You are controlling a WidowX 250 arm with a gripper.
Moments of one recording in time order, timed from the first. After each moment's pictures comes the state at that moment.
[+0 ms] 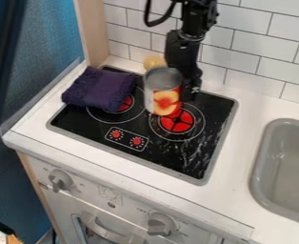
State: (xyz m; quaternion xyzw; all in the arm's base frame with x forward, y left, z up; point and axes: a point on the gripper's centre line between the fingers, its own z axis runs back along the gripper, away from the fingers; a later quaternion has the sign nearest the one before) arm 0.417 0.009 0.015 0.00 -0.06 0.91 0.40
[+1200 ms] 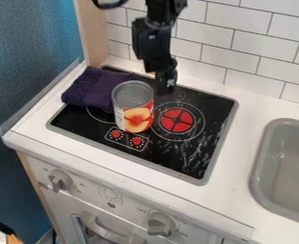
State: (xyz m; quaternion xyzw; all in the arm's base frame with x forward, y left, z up) arm 0.373 0.026 0.067 -0.05 -0.07 0.92 0.38
